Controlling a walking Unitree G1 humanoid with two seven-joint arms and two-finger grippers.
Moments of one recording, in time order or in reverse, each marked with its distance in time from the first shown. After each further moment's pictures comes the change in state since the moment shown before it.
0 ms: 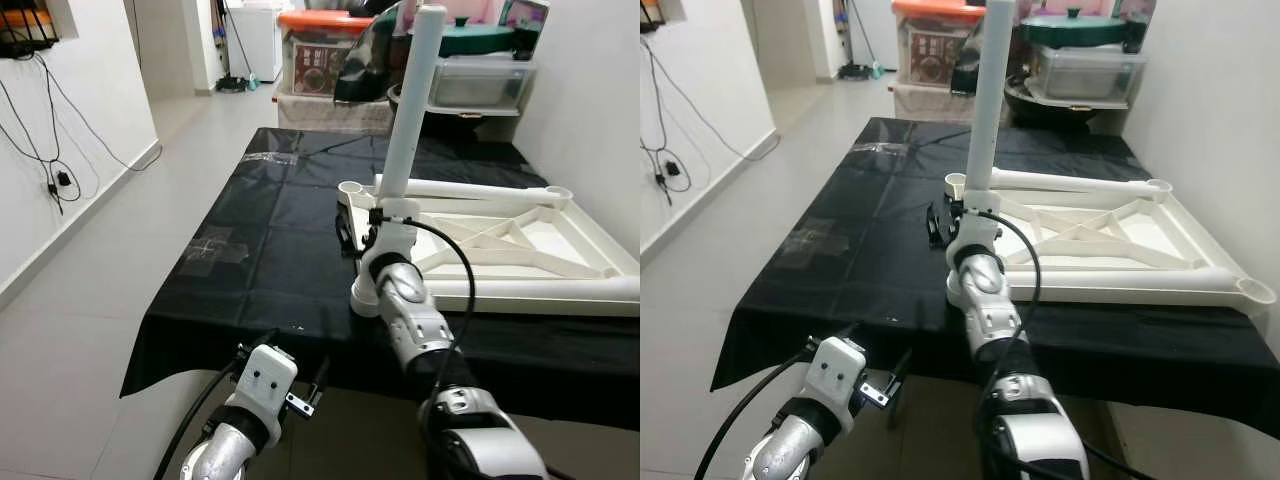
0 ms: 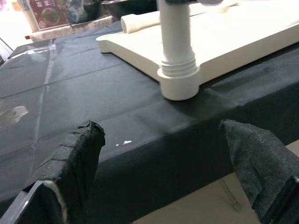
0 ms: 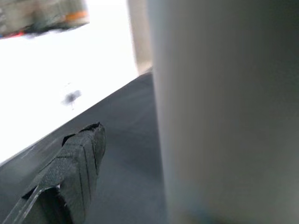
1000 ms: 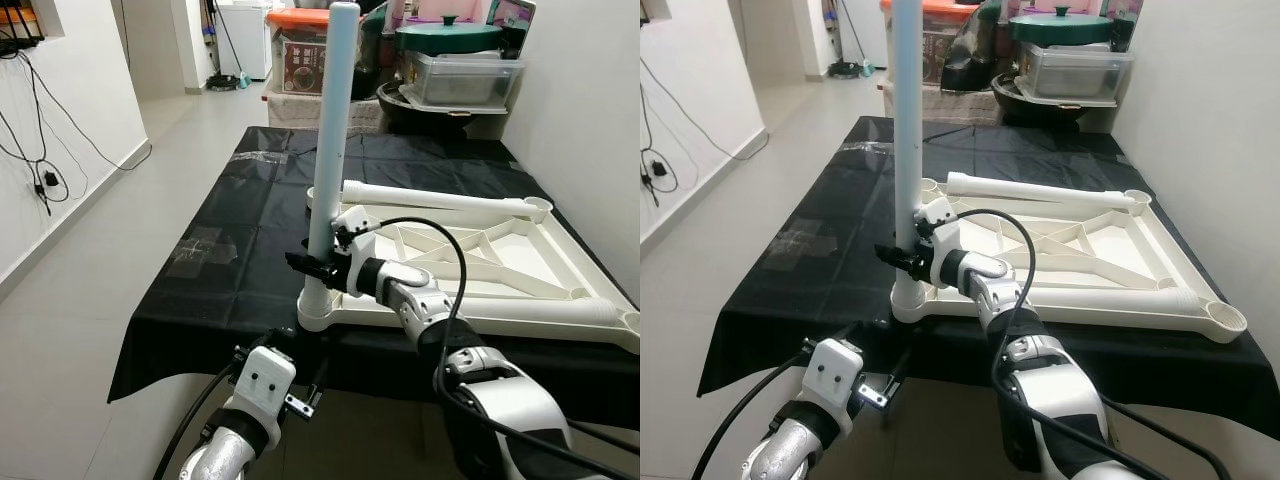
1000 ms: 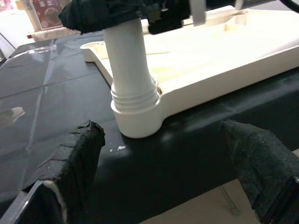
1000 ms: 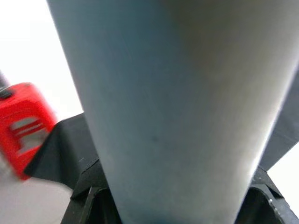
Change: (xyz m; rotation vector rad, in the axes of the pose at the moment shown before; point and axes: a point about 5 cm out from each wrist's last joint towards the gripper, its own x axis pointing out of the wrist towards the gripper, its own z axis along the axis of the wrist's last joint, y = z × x) left arm -0.005 -0.001 0.003 -0.012 -0.001 0.023; right arm 0.012 0.031 -0.007 -0.039 0.137 0.390
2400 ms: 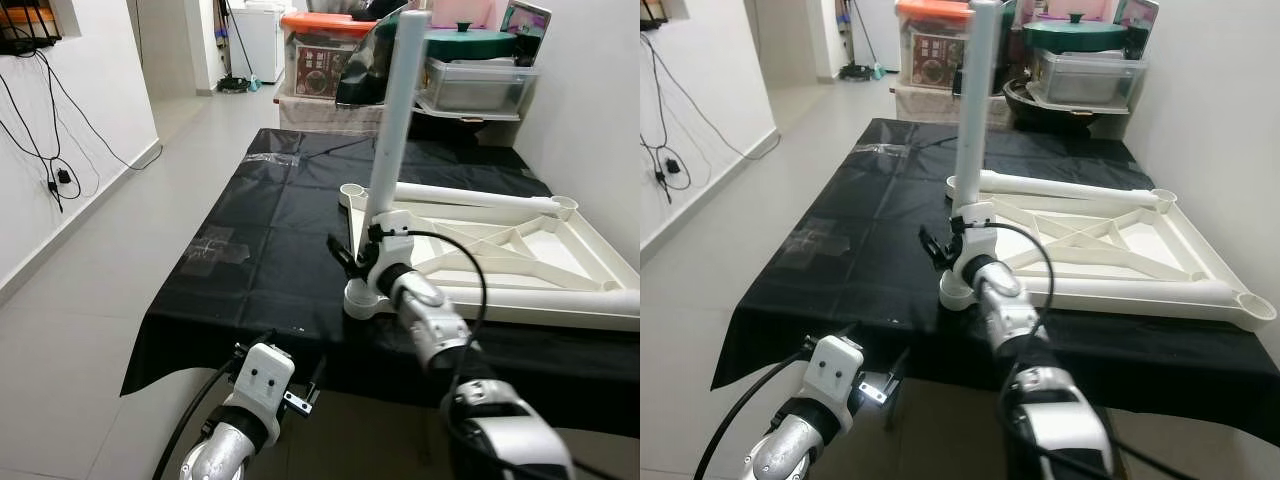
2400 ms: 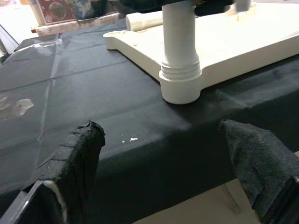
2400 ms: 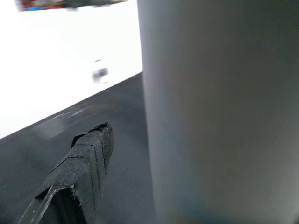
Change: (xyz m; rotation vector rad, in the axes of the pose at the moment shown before) left arm 0.006 0.002 -0.005 -0.008 0.019 -0.002; right arm -0.036 -0.031 -0.009 -0.006 -0.041 -0.189
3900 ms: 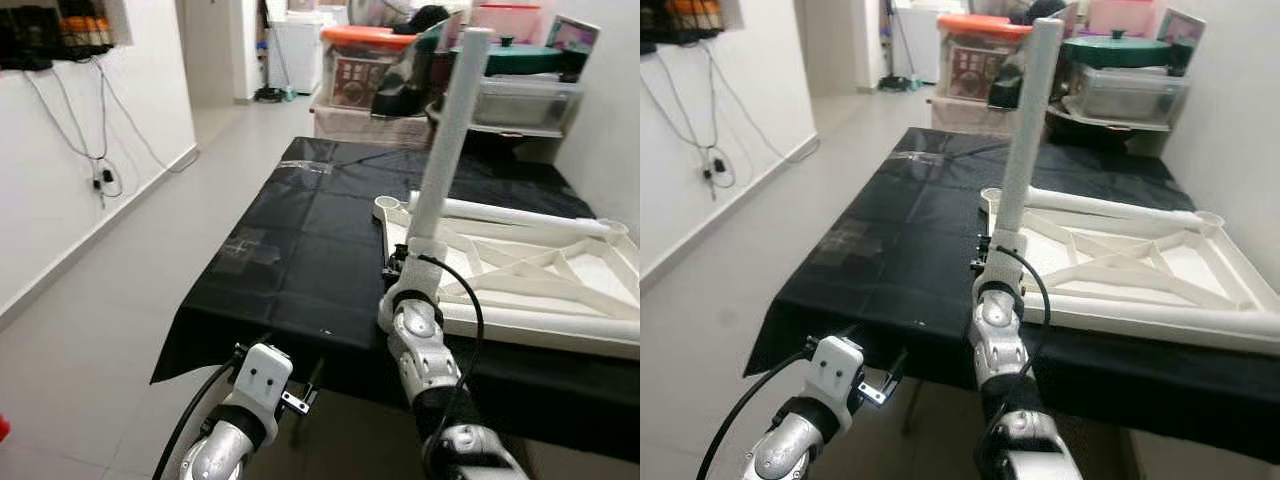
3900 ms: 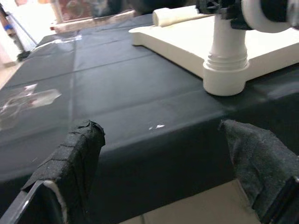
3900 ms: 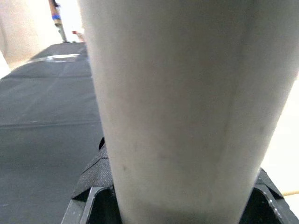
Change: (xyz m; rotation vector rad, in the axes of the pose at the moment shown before) left arm 0.006 0.000 -0.006 0.003 0.007 -0.019; right arm -0.024 0.007 -0.029 0.071 -0.031 -0.944
